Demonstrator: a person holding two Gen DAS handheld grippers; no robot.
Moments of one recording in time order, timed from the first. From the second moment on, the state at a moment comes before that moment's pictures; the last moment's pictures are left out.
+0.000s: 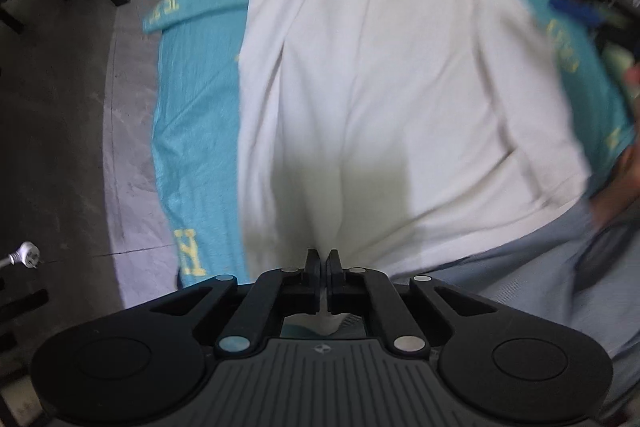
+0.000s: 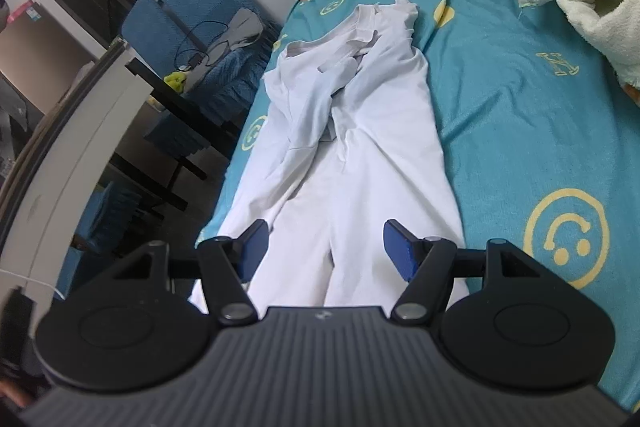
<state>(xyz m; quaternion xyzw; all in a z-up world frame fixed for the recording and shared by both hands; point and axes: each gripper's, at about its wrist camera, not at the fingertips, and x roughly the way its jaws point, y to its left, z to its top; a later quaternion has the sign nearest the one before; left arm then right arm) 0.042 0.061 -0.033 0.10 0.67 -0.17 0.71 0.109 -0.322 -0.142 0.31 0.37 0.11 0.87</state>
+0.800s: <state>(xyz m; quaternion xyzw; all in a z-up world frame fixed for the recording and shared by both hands) -0.023 0.037 -0.018 0.02 0.58 -0.20 0.79 0.180 -0.271 -0.175 0.44 0.41 0.22 0.77</state>
